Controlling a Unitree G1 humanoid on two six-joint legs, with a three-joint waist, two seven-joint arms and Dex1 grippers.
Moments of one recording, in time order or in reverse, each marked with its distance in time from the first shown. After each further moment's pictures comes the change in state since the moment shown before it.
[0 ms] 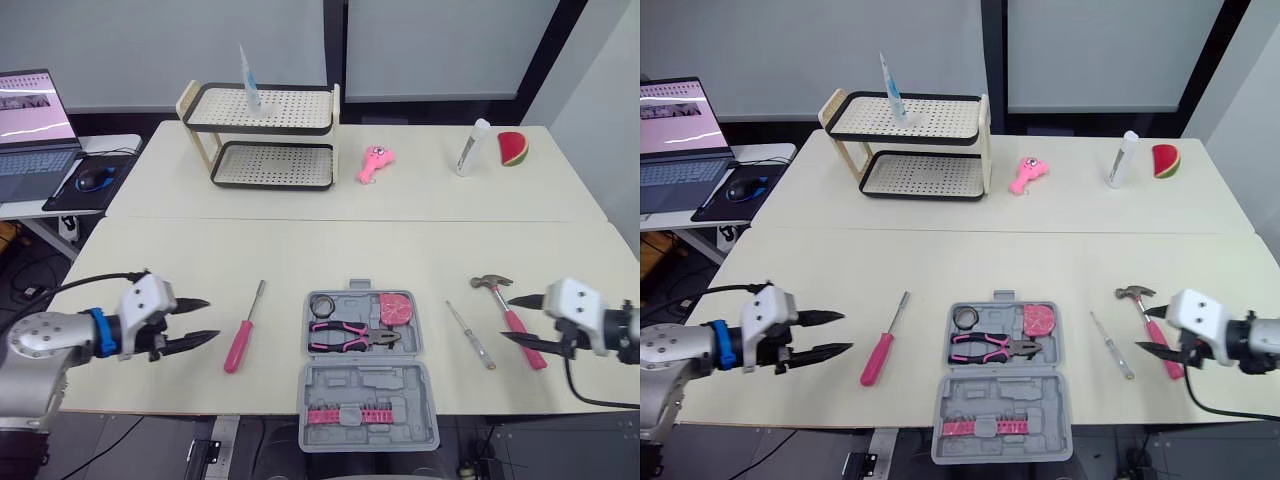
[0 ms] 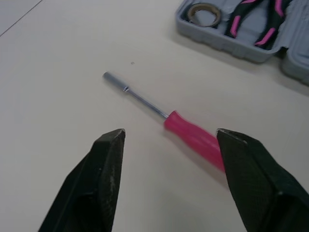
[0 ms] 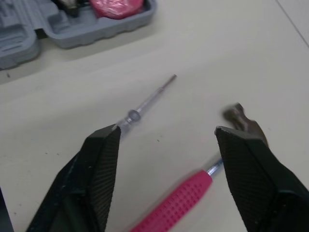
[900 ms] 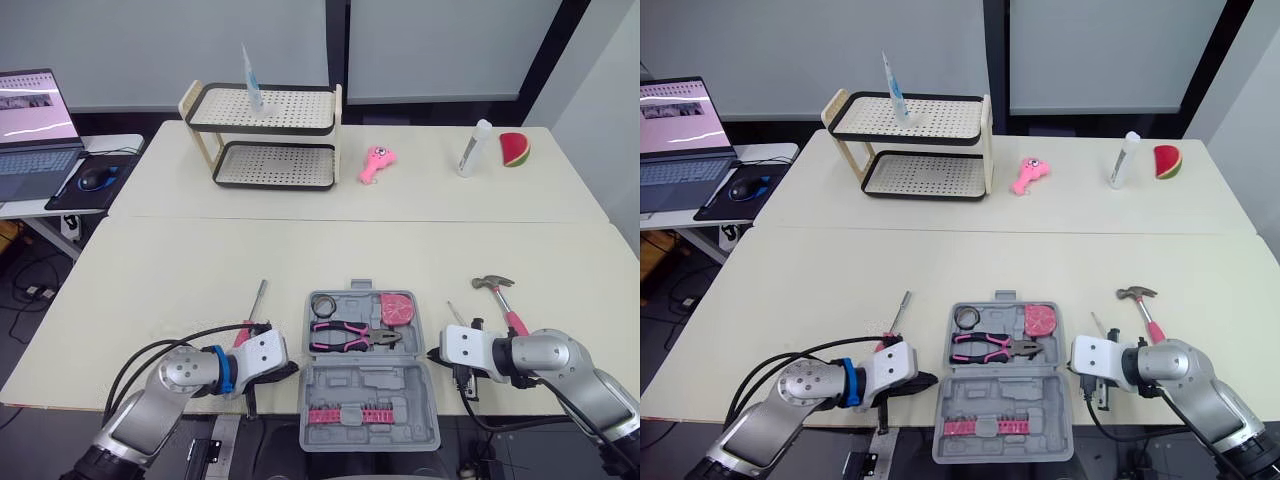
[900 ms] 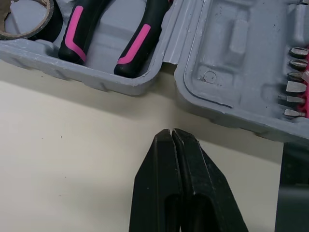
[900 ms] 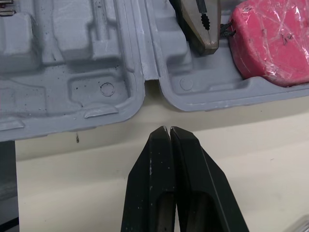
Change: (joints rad) left arm -0.001 -0.206 -0.436 -0.187 0.280 0.131 0.248; right arm -0.067 0.181 0.397 -0.140 -0.263 0.132 -0.145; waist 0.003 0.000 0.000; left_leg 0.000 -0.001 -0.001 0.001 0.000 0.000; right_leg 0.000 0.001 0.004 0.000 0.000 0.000
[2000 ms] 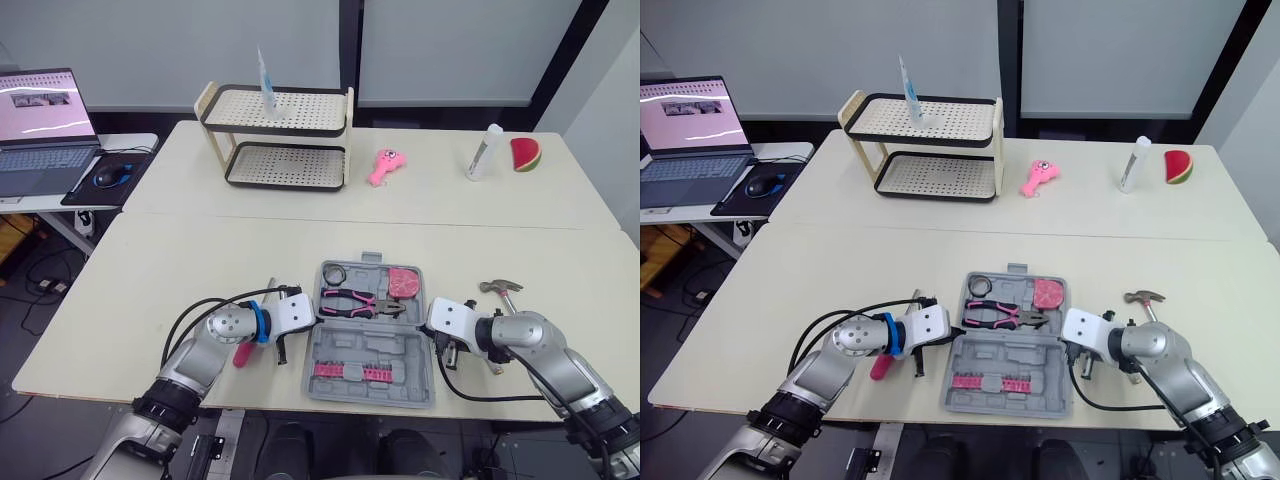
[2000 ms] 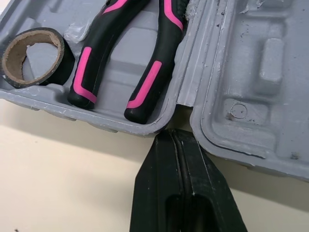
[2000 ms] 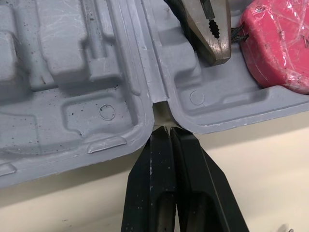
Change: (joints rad) left arm -0.360 -0.196 -0.081 0.445 0.181 -0.291 0.042; right arm -0.151 0.129 0.022 0.150 -0.052 0.095 -0.082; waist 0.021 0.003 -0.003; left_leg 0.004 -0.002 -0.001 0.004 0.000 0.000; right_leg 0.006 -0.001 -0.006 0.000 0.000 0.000
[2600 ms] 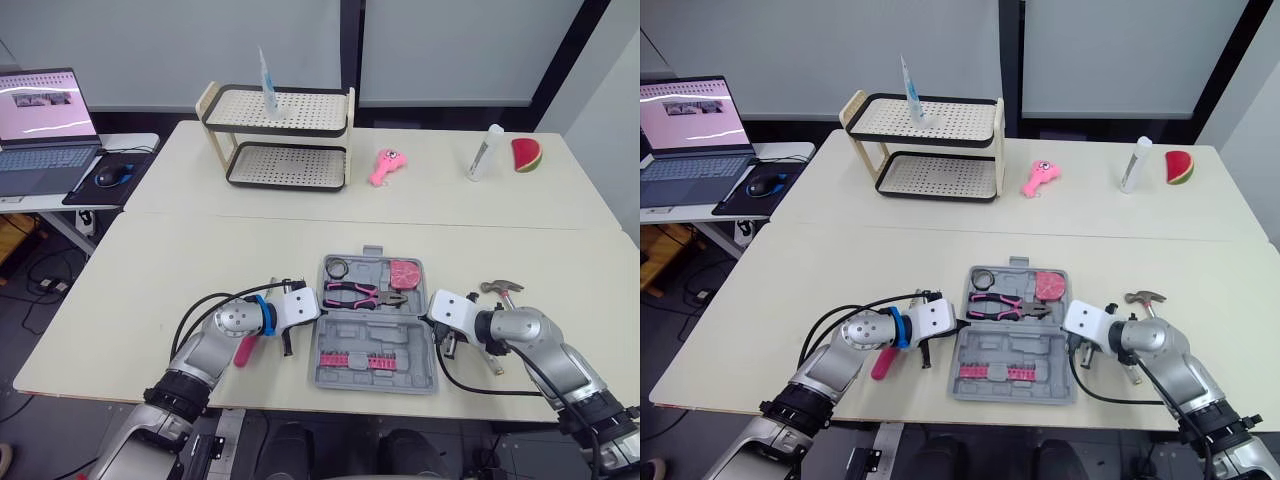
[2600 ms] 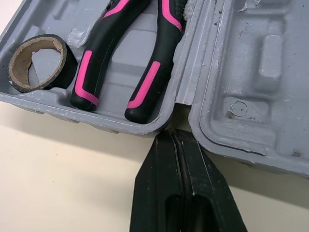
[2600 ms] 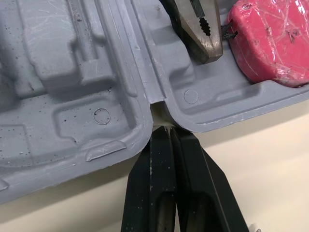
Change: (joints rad) left arm -0.051 -0.046 0.002 0.081 0.022 -0.036 0.015; right arm -0.036 0.028 -0.026 0.096 -0.025 -0.064 -0.049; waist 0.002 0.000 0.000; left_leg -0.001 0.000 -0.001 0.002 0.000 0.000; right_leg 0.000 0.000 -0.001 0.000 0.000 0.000
